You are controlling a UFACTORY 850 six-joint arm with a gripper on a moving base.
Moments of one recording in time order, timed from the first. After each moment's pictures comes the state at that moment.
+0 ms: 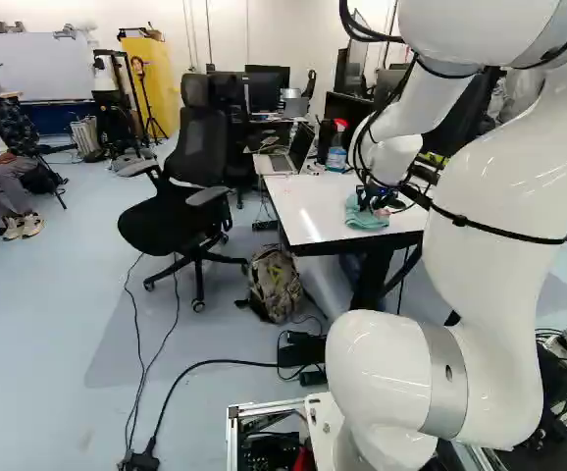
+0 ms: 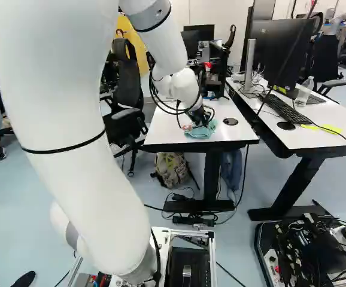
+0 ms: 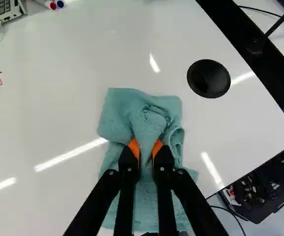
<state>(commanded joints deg) -22.5 -11.0 -48.0 0.0 -3.3 0.0</state>
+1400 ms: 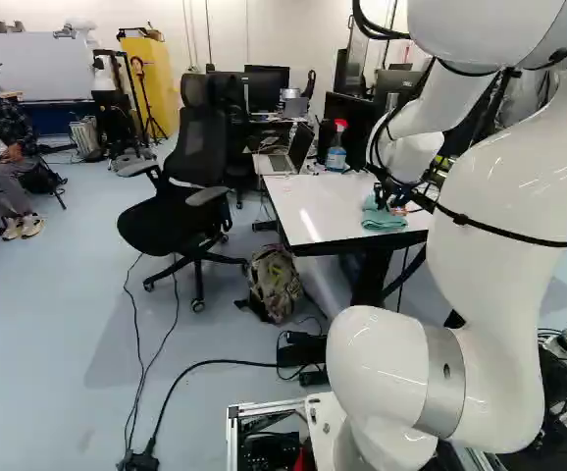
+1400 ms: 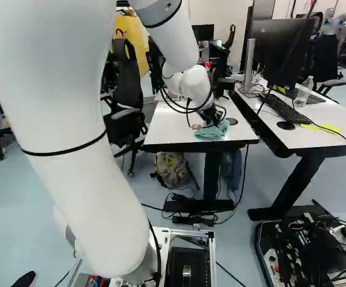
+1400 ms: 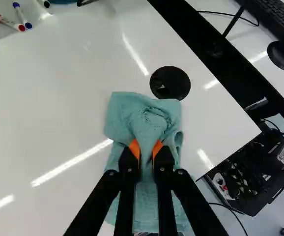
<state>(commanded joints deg) -26.5 -8.8 -48.2 0.0 -3.3 0.0</state>
